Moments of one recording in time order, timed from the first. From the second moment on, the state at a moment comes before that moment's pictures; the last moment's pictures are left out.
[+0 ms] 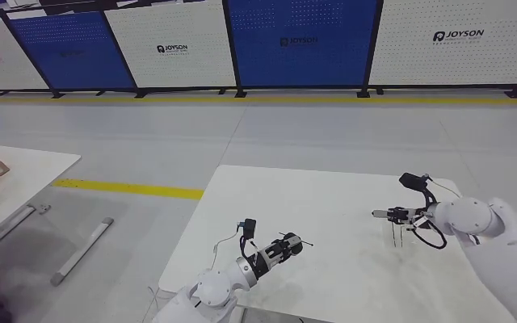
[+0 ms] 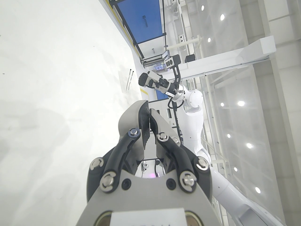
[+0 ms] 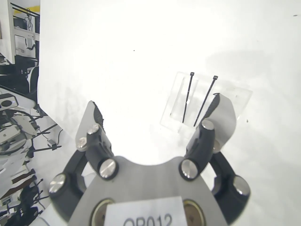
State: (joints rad) left arm 1.52 -1.12 -1.08 -1.68 -0.23 -0.17 -0.29; right arm -0.68 -1.01 0.88 -1.03 -0.29 -0.03 1.06
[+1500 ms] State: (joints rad) left arm 1.52 -1.12 -1.08 -1.68 -0.23 -0.17 -0.29; right arm -0.59 -1.05 0.82 -0.93 -0.40 0.17 1.22
